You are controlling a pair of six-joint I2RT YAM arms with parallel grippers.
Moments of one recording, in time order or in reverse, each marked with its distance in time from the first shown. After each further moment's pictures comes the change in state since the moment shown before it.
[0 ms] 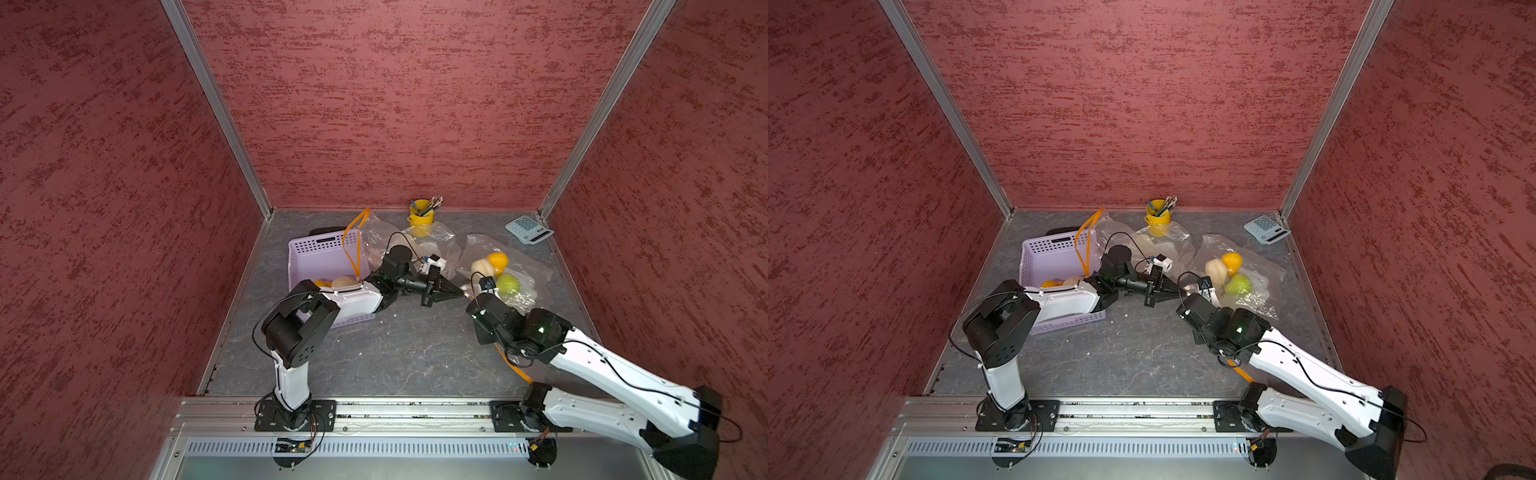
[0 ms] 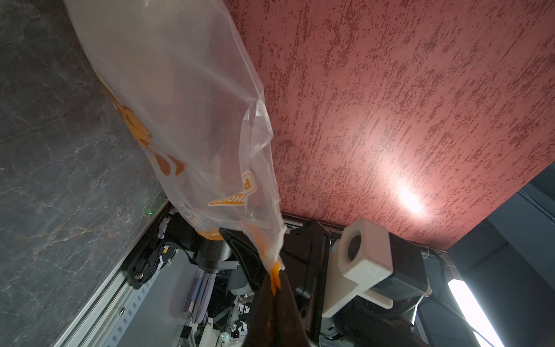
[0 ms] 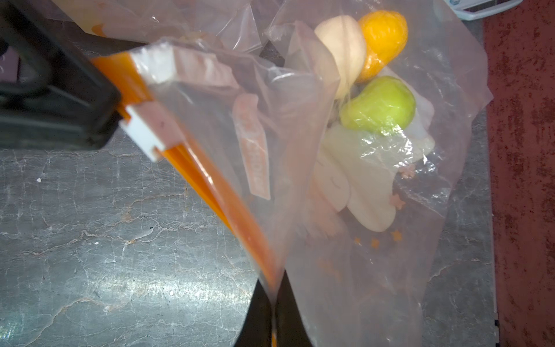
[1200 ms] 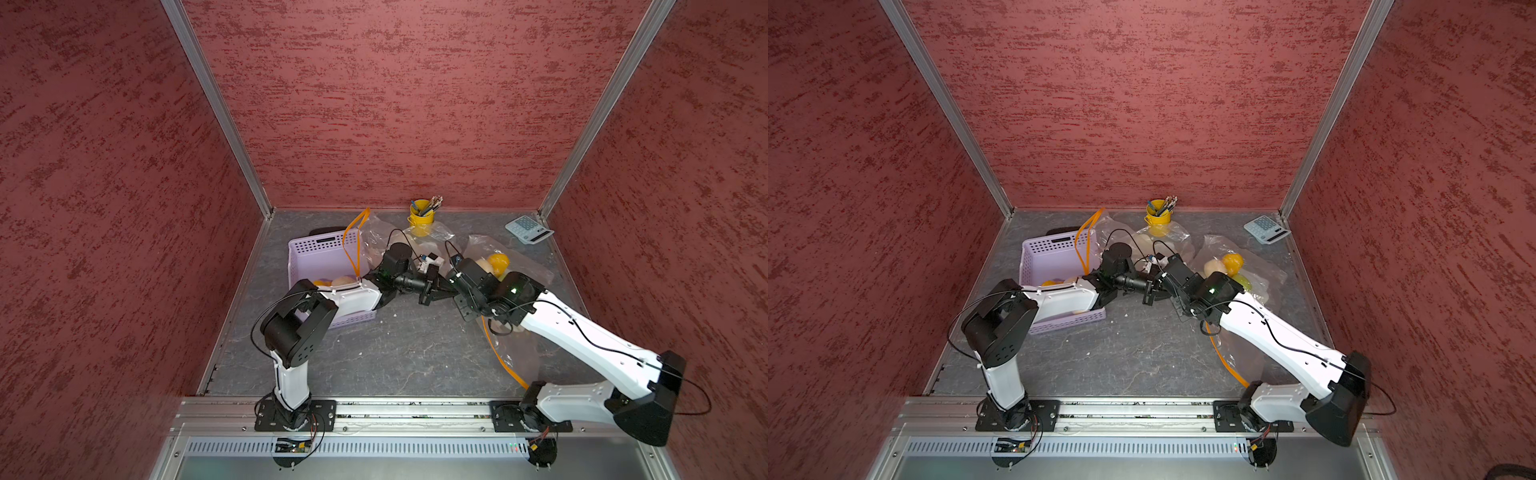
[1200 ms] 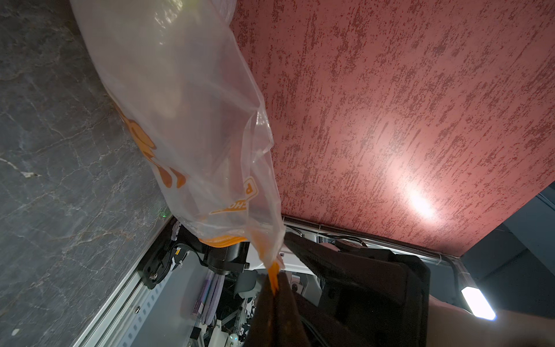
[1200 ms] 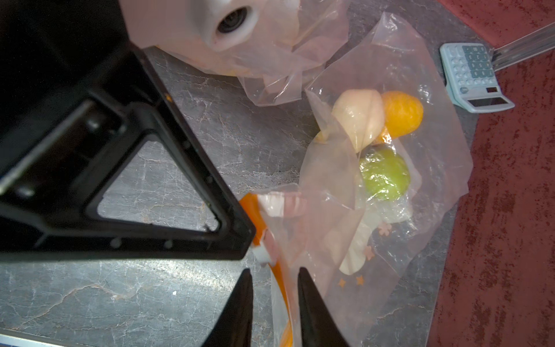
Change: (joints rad) left arm 0.017 -0.006 0.019 -0.095 0.001 0.078; right arm -0.078 0.303 0.339 -0.063 -0.072 -0.311
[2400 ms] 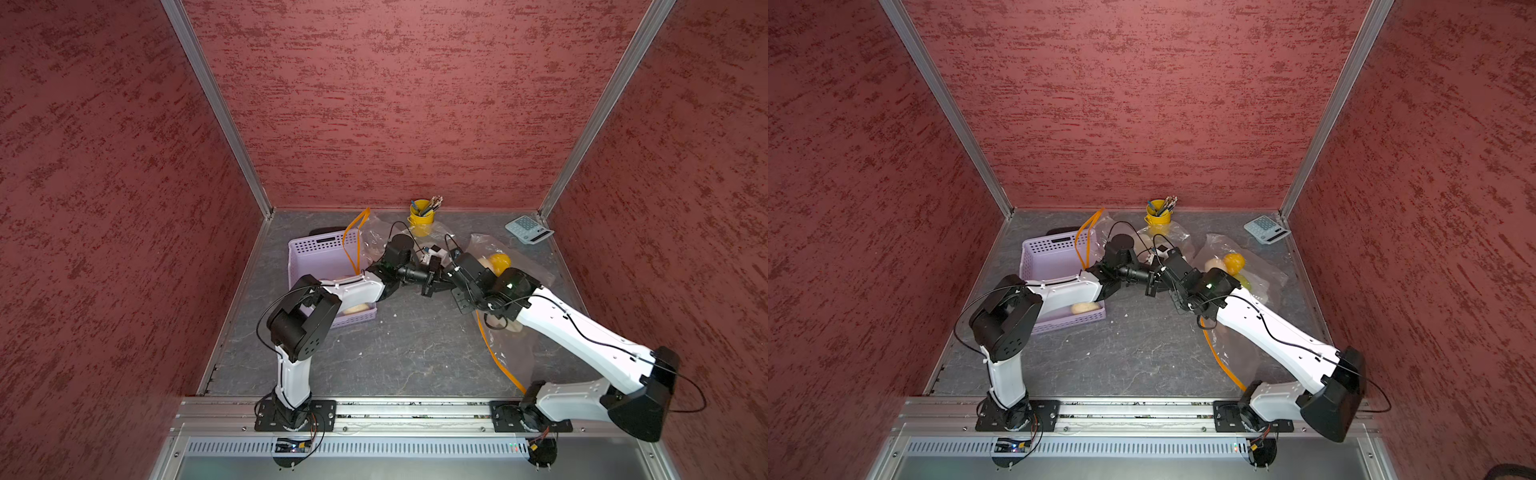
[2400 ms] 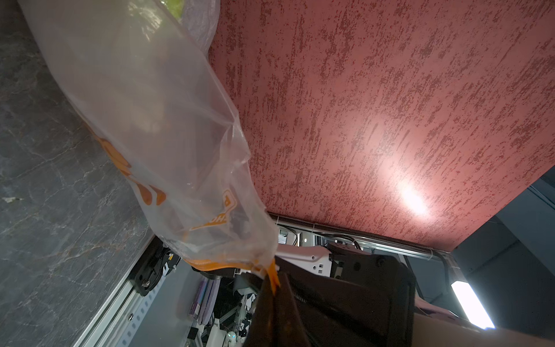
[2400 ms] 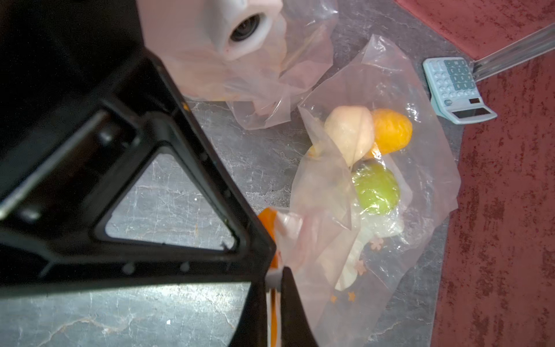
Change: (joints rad) left arm 0.030 0.069 0.130 -0.026 0.043 -0.012; right arm -0.019 0.012 -0.004 0.079 0.024 0.012
